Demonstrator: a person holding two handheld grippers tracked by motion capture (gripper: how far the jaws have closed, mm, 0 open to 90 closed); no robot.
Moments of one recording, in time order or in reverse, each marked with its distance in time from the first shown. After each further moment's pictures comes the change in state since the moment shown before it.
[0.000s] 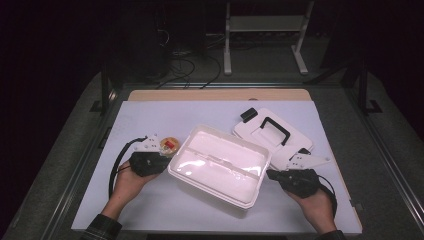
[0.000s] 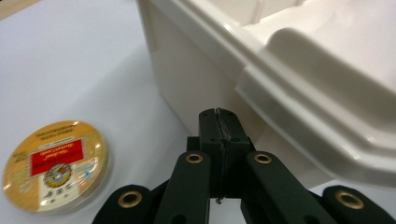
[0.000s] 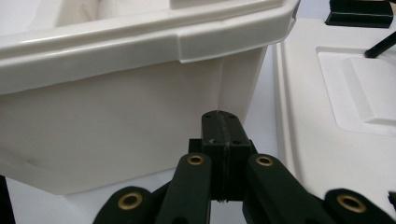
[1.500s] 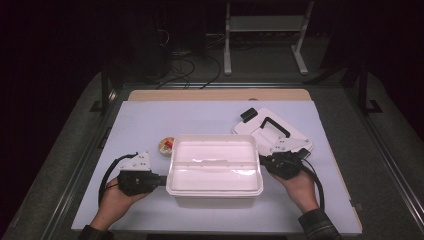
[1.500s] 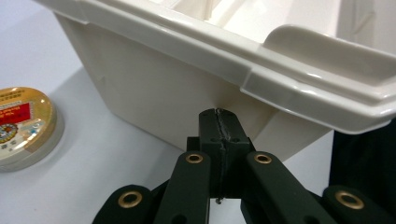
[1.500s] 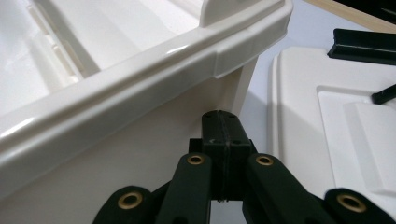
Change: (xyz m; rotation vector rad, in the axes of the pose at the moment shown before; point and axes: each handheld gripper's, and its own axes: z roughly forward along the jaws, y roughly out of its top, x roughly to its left) left arm -0.035 -0.023 -0.030 0.008 -0.088 -0.004; right arm -0.014 0.035 0.041 0.013 -0.003 -0.041
